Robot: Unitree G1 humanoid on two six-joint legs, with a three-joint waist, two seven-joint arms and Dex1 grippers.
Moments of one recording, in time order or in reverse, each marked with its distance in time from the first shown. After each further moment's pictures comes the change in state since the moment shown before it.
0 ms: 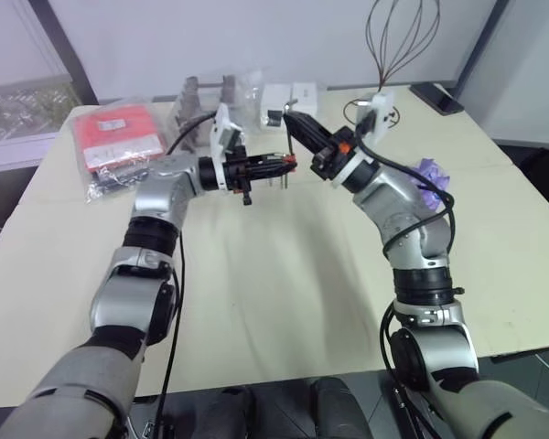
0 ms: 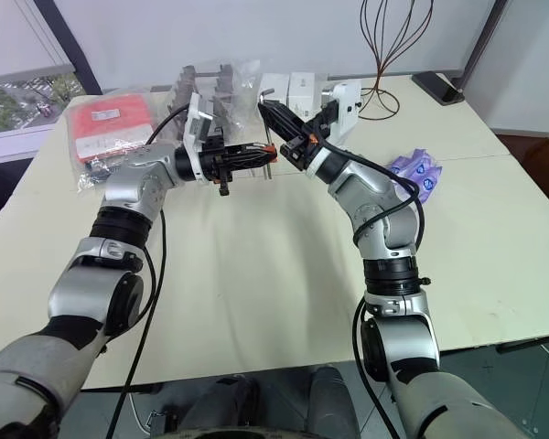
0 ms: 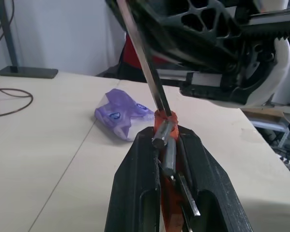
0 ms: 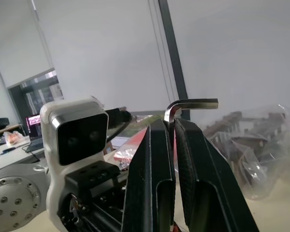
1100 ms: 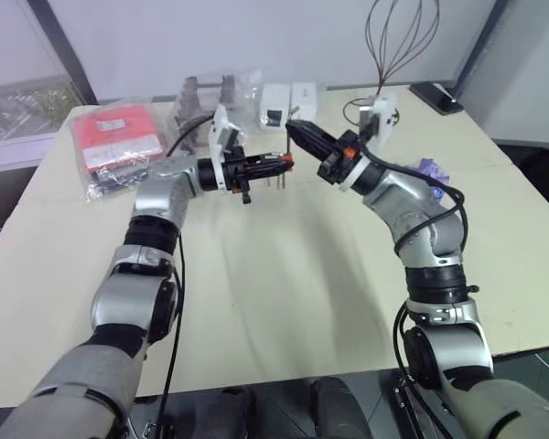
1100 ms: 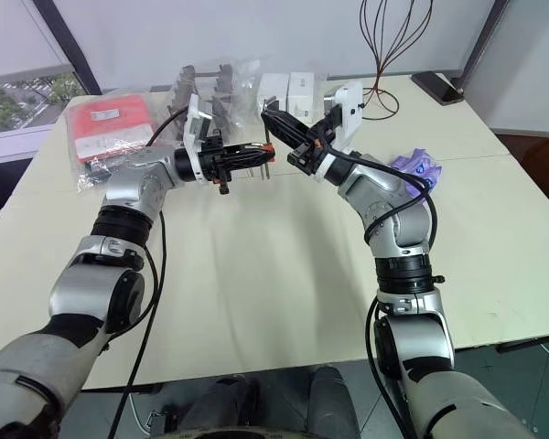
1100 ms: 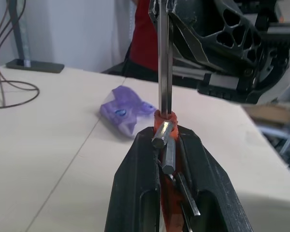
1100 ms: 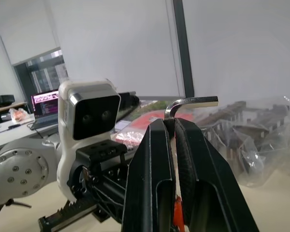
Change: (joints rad) left arm -0.015 0.002 0.019 0.051 0.033 -0.019 0.007; right arm 0.001 -0.086 0.025 0.001 0.000 0.039 0.080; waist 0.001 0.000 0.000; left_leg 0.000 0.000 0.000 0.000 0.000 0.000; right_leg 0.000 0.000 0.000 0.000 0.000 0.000
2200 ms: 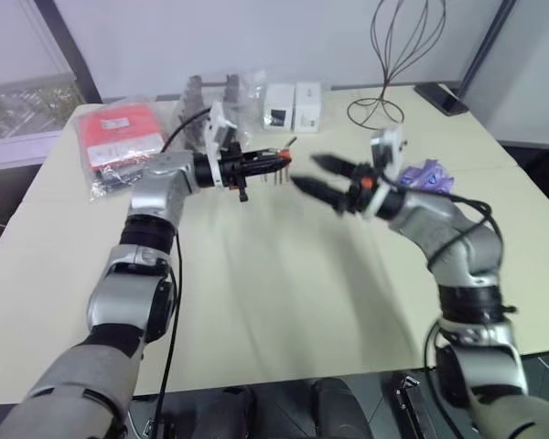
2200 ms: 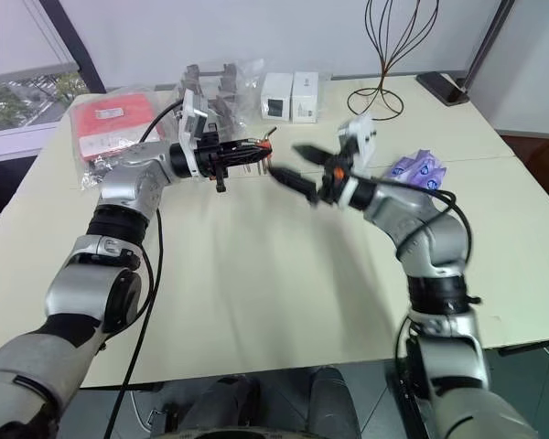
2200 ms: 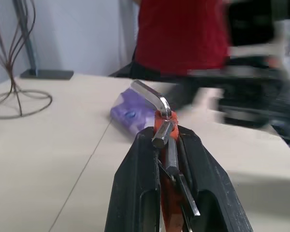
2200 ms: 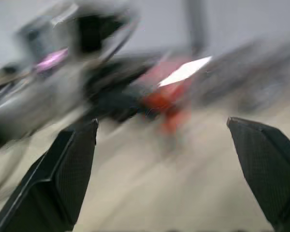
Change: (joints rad) left arm 0.023 0.014 -0.002 -0.014 -0.004 -0.033 0.000; right arm 0.190 -0.212 0.015 -0.213 0.147 0.293 0.151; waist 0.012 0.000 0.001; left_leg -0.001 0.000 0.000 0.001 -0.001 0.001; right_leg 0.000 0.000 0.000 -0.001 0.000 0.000
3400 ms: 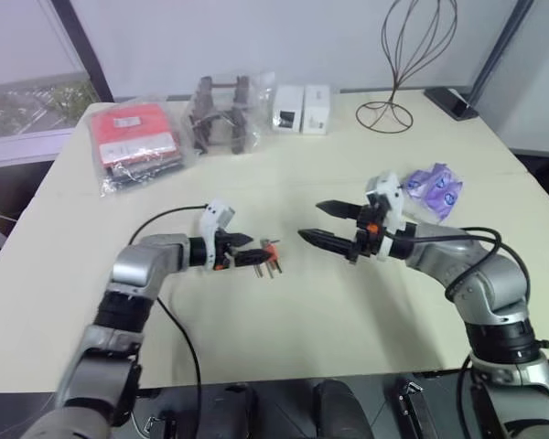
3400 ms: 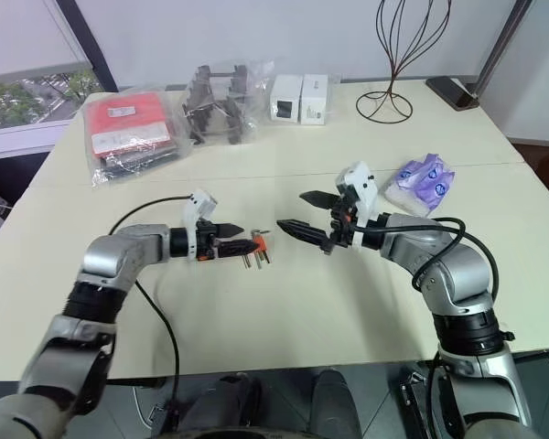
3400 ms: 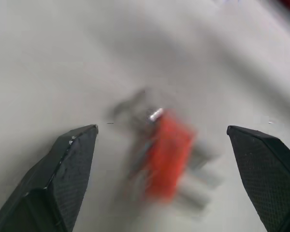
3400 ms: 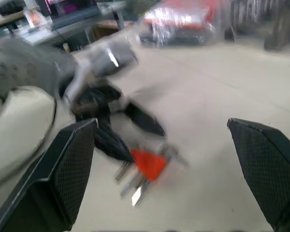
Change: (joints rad) left arm 0.515 0.185 -0.154 -0.648 0.006 0.577 0.402; right arm 0.176 -0.108 0.029 -0.106 -0.067 -0.009 -0.017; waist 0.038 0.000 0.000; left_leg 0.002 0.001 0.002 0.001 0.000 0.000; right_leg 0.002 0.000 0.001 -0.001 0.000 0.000
